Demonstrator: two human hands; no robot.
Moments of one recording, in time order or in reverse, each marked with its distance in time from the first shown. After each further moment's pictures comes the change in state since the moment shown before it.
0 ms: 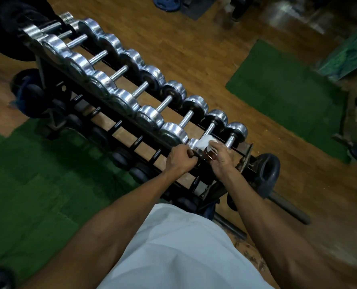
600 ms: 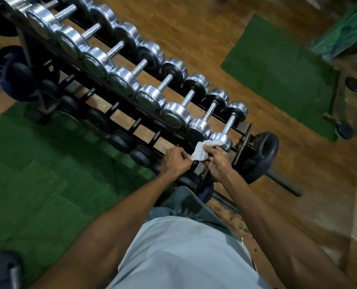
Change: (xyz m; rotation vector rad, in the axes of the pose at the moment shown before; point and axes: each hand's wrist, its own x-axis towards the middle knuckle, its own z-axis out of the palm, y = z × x) left_hand -0.062 -0.052 0.002 -0.019 -0.086 -0.106; right_hand -0.055 0.065 -0.022 -0.018 -0.003 0.080
